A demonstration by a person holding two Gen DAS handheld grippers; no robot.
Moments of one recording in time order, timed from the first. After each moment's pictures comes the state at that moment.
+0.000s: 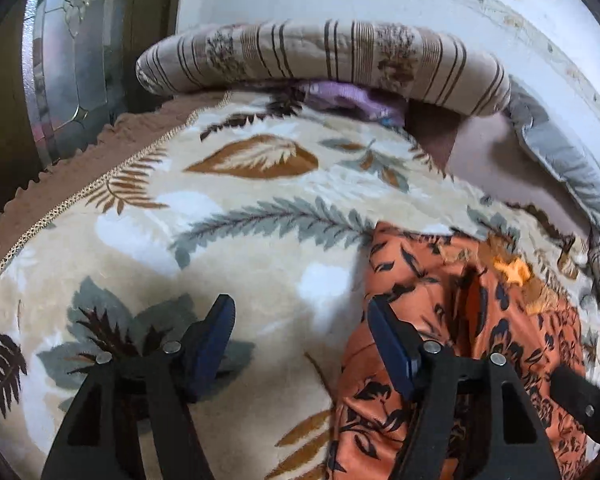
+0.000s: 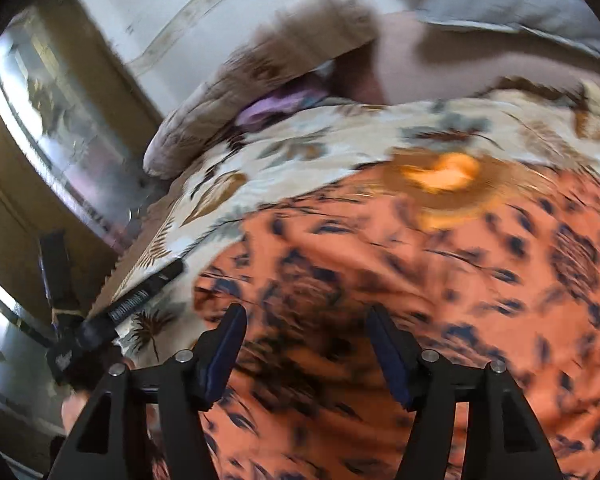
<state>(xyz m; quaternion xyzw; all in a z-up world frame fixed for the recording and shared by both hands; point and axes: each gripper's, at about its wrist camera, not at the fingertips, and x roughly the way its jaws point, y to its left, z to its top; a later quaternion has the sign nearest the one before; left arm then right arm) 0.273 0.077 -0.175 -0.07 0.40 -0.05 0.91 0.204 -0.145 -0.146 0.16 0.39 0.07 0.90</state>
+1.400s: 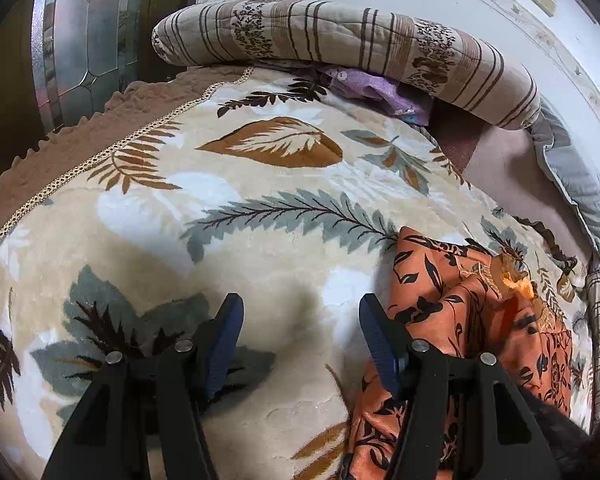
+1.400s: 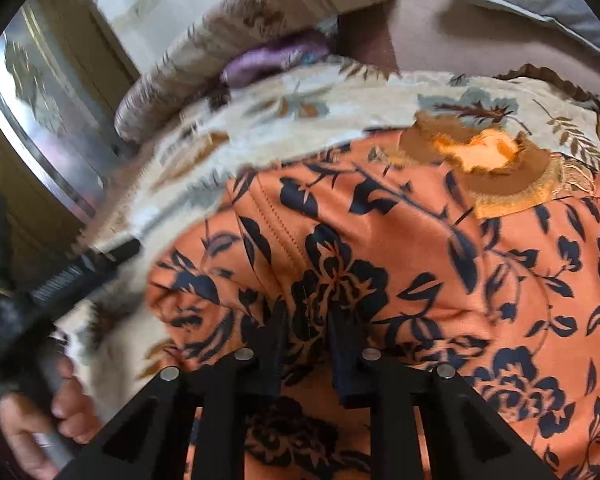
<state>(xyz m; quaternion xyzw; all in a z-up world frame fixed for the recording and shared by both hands) 0.294 0.098 -0.181 -0.12 0.43 -0.04 0.89 0.219 -0.152 -0.179 0.17 0.42 0.05 0.89</state>
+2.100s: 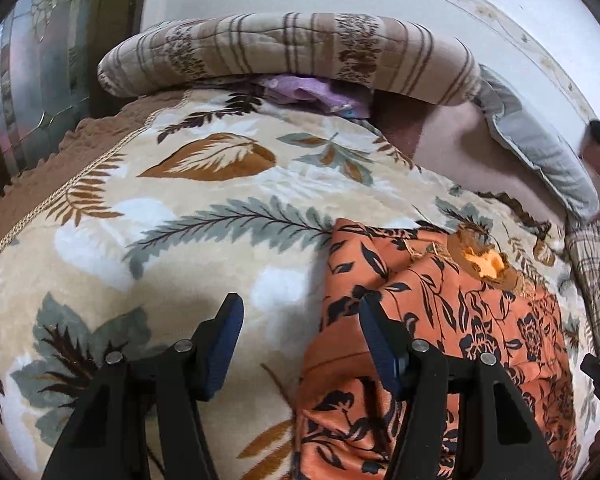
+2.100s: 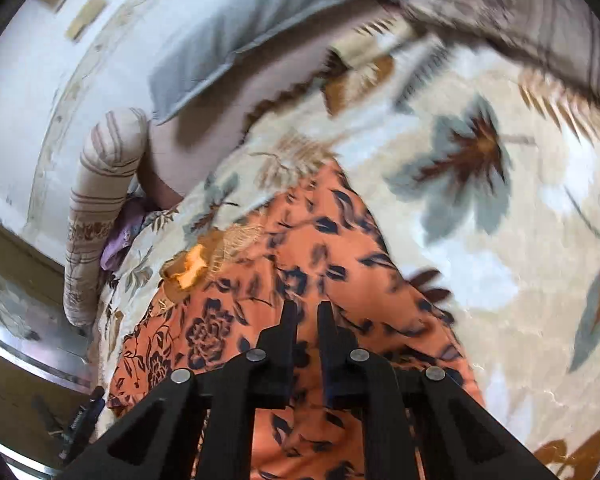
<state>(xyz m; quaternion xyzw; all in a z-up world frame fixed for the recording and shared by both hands) 0.281 0.054 -0.173 -0.07 0.40 -0.11 0.91 0.091 -0.429 -0.183 0.42 0.36 -0.12 0.82</state>
